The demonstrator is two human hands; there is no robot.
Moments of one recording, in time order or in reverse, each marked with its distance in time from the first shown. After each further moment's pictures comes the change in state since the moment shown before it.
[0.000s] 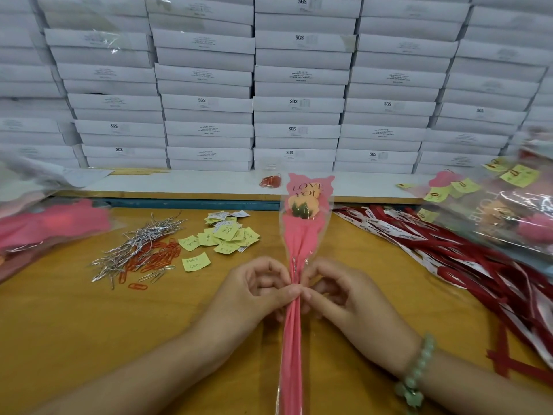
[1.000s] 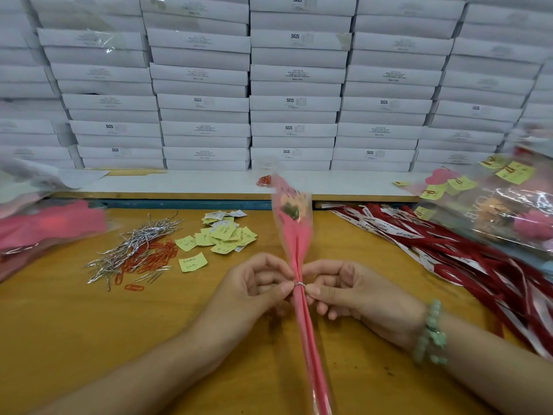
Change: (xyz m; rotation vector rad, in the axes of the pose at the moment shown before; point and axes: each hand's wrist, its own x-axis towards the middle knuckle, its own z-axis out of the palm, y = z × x) left_hand 0.000 0.002 0.005 -0.030 0.018 0.018; right_hand 0.012 0.005 -0.021 0.583 -0.219 0.479
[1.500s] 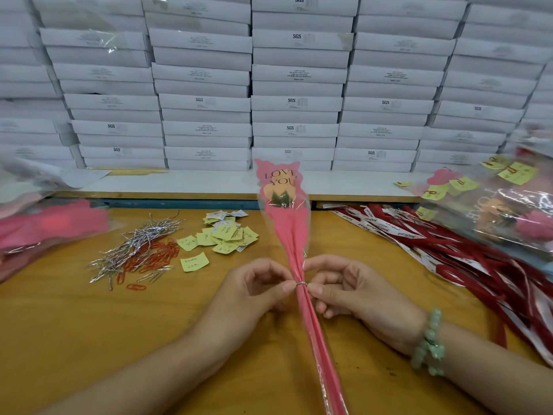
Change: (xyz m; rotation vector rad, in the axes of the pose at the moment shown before) left_hand 0.000 -0.003 0.001 0.121 0.091 0.022; right_hand 0.001 0.009 -0.001 0.012 0.001 -0.147
